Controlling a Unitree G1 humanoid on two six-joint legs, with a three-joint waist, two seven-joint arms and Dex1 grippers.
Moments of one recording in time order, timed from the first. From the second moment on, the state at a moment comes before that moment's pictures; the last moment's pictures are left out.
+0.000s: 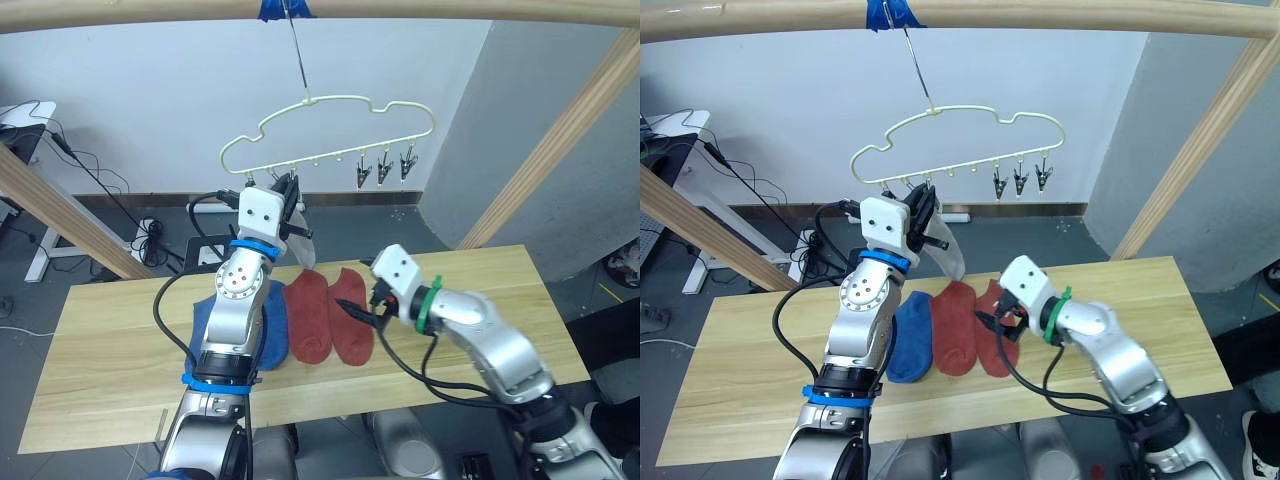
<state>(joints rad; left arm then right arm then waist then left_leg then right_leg) -0.48 0.15 0.03 0.10 -0.10 -0.03 -0.23 -0.34 -0.33 0.39 -0.27 0.08 0.61 0.49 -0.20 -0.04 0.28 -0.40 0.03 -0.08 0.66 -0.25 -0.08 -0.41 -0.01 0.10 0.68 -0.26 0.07</state>
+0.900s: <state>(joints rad) -0.45 0.20 0.04 0.03 -0.10 0.02 -0.27 -0.46 -0.06 0.32 0.46 -0.06 0.31 0.31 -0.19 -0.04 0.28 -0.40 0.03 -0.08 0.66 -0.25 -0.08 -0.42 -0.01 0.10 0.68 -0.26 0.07</state>
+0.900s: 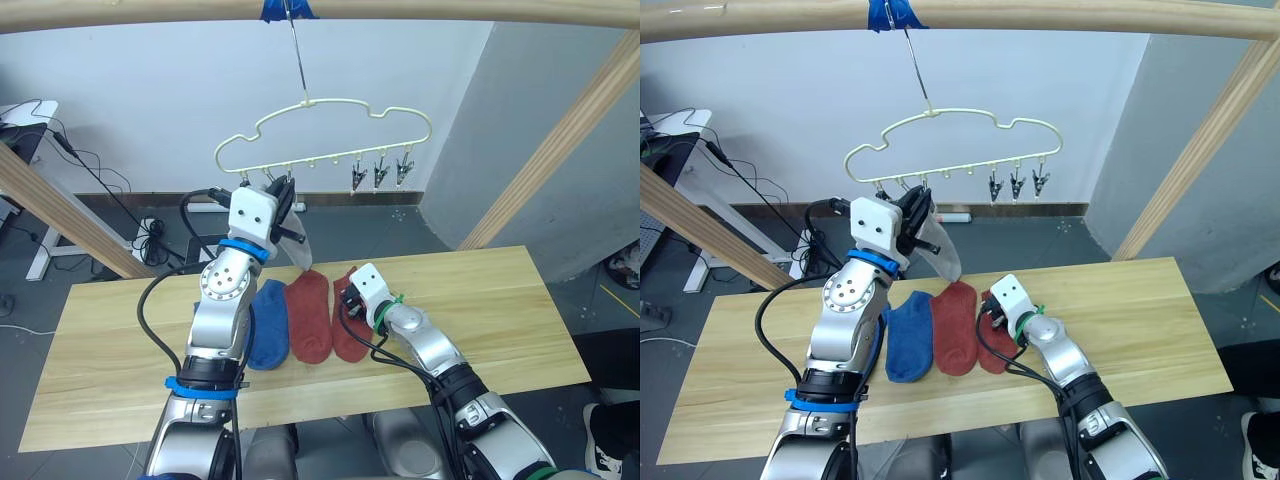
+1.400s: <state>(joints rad) -0.46 0.20 0.05 0.00 -0.19 0.10 -0.33 -0.49 -0.12 0.39 0.19 -0.12 0.30 0.45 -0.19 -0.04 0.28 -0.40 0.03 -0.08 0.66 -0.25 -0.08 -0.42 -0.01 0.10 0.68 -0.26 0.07</state>
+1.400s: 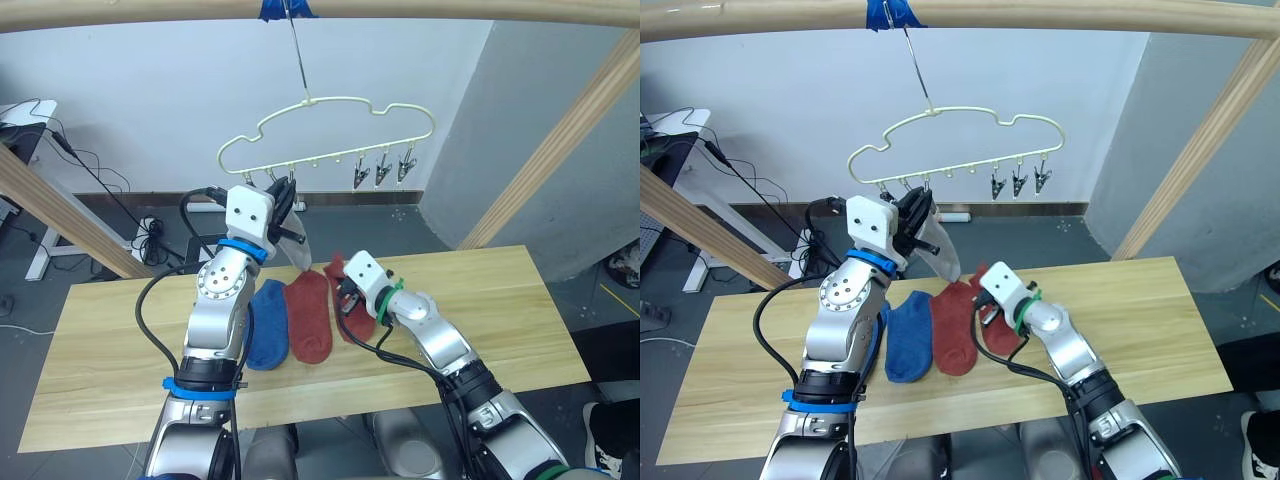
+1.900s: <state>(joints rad) -0.48 0.24 0.08 -0.05 -0.30 0.24 -0.39 -0.61 -0.11 0.41 0.20 -0.17 0.18 0.47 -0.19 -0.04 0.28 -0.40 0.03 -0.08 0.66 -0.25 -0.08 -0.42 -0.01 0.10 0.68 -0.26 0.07</state>
